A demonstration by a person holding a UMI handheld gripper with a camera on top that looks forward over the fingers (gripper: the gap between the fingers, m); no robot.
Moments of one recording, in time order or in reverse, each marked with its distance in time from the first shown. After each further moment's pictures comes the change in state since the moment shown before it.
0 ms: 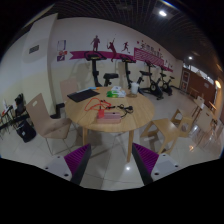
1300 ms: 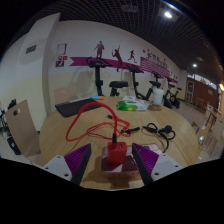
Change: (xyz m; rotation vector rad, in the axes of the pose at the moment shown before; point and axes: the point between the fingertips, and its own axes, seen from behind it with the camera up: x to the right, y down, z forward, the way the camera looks) arm -0.079 -0.085 0.394 0.183 -0.036 -0.005
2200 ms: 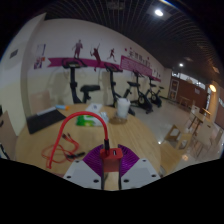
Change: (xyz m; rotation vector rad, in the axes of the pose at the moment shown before) arm 0.201 -0.109 0.012 -0.044 0.201 0.008
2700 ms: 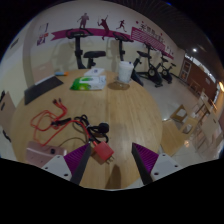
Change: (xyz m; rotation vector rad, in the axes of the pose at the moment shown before) arm 0.052 0.108 0.026 -0.345 -0.099 -0.073
